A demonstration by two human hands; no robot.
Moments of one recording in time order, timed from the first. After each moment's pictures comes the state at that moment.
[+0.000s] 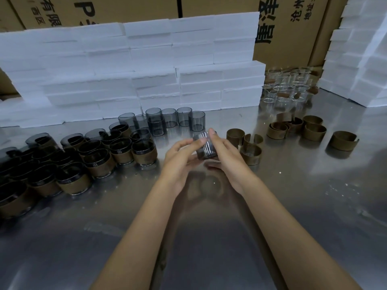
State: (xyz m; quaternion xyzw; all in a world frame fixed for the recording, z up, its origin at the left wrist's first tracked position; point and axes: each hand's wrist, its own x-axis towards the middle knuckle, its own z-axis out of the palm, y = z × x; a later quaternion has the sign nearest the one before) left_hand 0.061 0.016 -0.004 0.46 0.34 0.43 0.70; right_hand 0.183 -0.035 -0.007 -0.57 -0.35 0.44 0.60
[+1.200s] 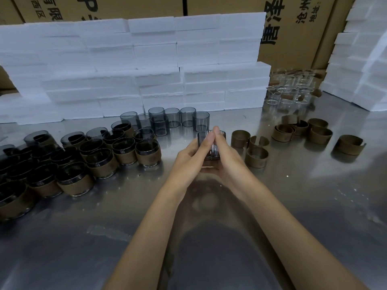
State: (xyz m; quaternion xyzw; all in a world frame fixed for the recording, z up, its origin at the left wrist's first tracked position) left_hand 0.052 0.005 0.000 0.59 0.33 0.36 0.64; right_hand 0.166 -0.029 -0.009 -0.50 -0.37 0.49 0.61
